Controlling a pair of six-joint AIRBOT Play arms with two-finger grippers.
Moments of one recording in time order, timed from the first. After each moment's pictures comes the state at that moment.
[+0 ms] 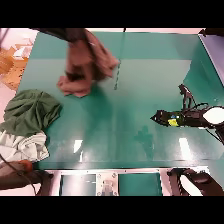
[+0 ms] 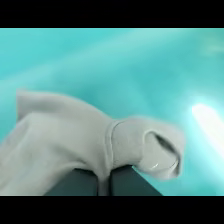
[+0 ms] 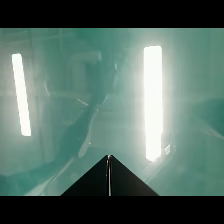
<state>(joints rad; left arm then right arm) -0.38 -1.44 1.99 1.27 -1.26 -1.49 0.02 -0.79 0.60 -1.00 1.04 1.58</state>
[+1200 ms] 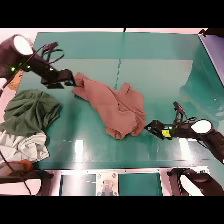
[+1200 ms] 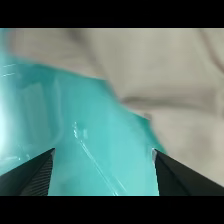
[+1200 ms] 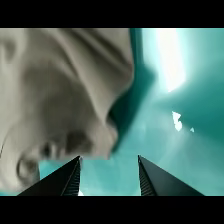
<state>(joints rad) -0.06 -1.48 1.50 1.20 -1.37 -1.58 0.00 -0.85 0.36 -0.84 0.87 1.57</state>
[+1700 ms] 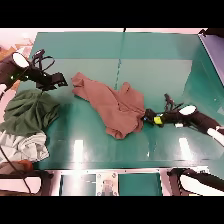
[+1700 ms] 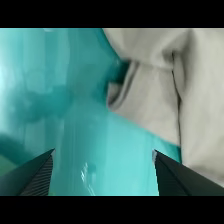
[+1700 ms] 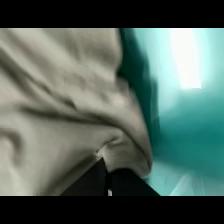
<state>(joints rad) 0.04 -1.53 1.38 1.19 -1.08 -1.52 -0.03 -1.26 0.59 -0.66 0.80 1.32</state>
